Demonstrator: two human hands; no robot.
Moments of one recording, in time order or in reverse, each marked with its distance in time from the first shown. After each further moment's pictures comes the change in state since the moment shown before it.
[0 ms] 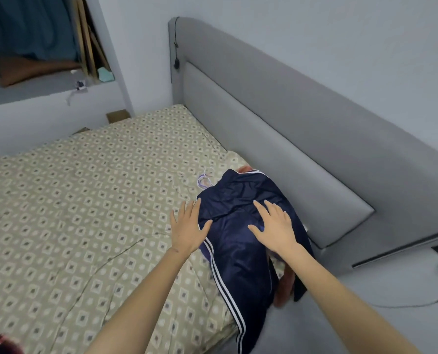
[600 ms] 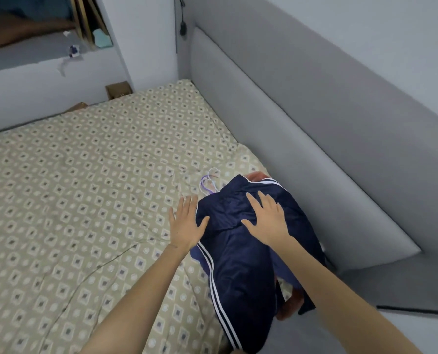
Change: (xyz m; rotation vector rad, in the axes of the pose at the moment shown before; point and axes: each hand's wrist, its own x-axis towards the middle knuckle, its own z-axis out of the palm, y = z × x) left_hand 0.143 -0.026 0.051 -0.043 -0.112 -0.145; right_hand 0.176 0.004 0.030 -0.028 -0.089 -0.091
